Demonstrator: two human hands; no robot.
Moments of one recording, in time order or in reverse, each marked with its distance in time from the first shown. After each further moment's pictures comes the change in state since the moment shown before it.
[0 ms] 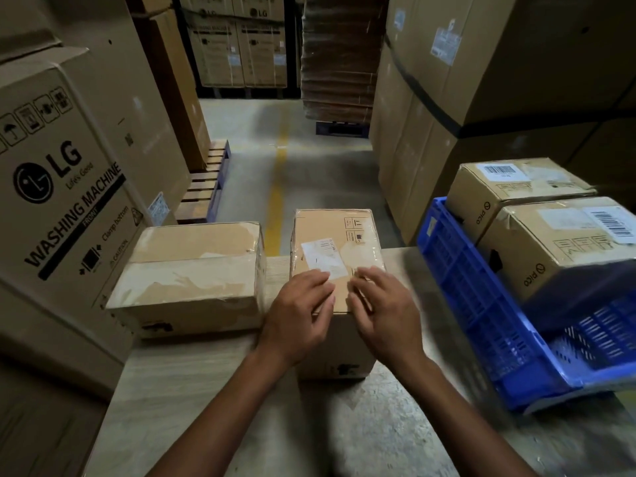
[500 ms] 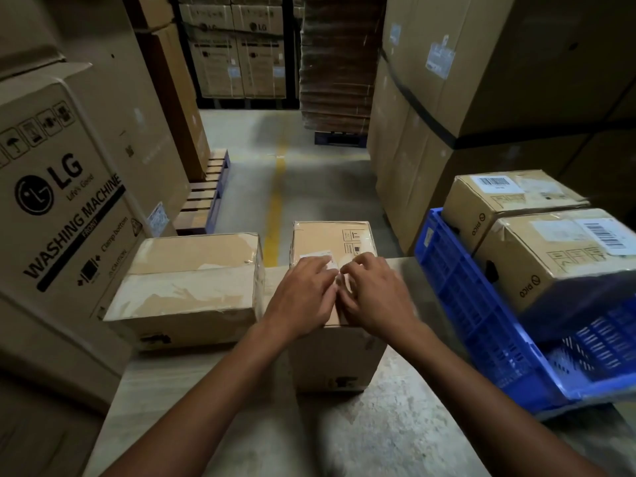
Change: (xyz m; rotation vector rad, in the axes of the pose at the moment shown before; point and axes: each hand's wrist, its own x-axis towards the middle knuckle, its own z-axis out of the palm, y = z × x) left_hand 0.053 0.004 -0.007 0.210 -0.267 -0.042; right_hand 0.059 -0.010 -0.010 -0.310 -0.331 0.000
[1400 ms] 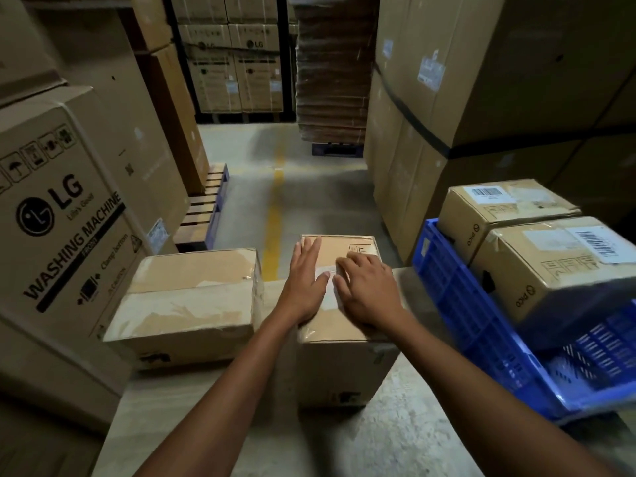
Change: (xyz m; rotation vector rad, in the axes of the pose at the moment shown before) left_hand 0.048 -0.008 0.015 -0.430 -0.043 -0.341; right_hand 0.037 0.012 0.006 -0.001 -0.032 0.015
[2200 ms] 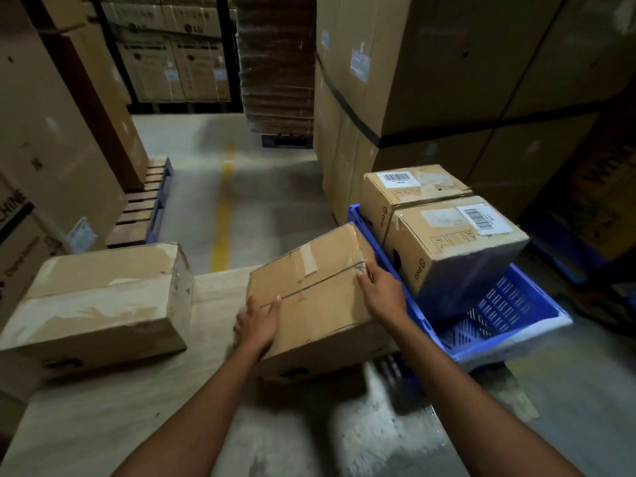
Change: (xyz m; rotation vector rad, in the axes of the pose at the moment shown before) left_hand -0.029 -0.033 0.144 0.030 -0.058 -0.691; right_hand -0.093 0.147 -0.040 0.554 0.064 0.531
